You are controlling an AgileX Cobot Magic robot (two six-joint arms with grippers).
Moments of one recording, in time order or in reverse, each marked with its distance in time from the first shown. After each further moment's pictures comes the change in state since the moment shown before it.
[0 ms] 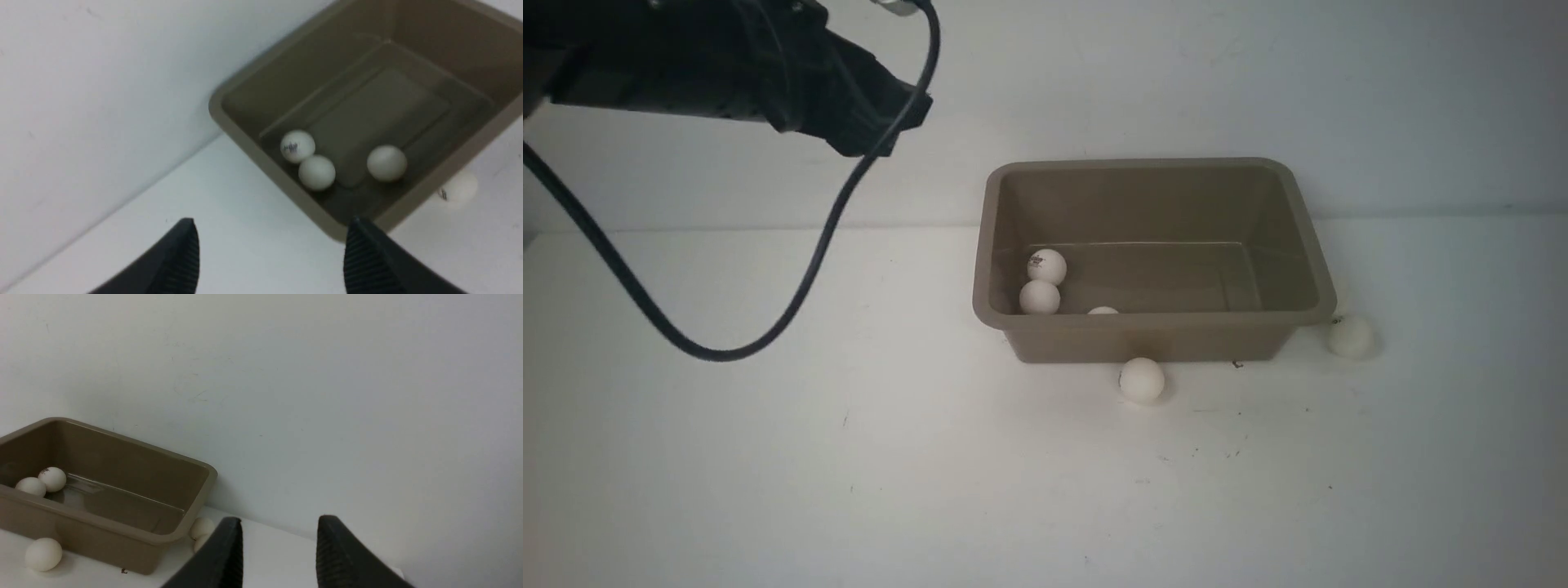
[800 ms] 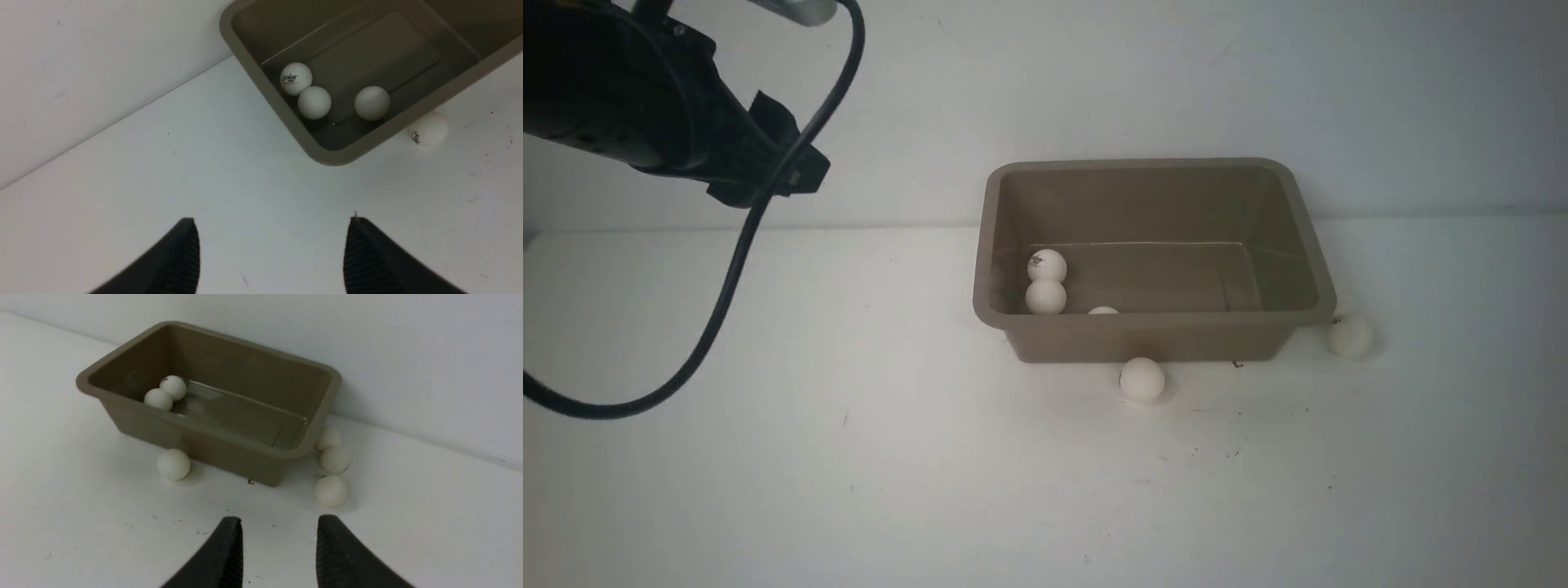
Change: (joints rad) right arm 0.000 0.402 0.000 0.440 0.057 -0.316; left arm 0.004 -0.173 0.014 0.200 0.207 -0.313
